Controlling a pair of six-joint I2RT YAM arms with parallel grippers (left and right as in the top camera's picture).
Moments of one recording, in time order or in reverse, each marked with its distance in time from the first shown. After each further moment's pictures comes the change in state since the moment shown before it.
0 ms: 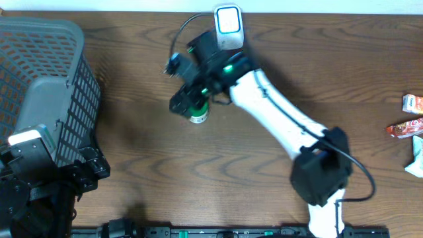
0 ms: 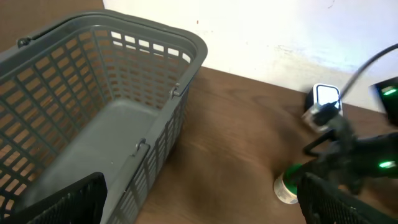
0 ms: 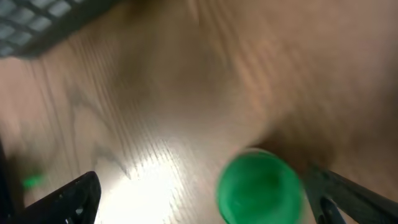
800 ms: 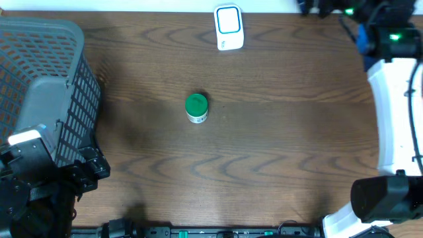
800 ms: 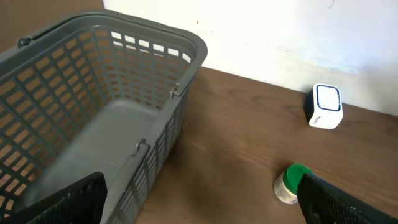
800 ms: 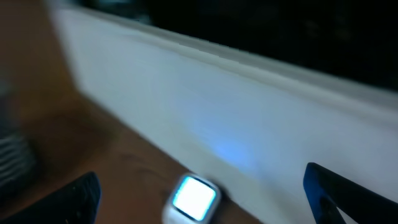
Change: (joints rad) left arm 0.000 0.000 0.000 0.000 0.000 0.000; right arm -0.671 -0.312 0.014 0.549 -0.362 -0.013
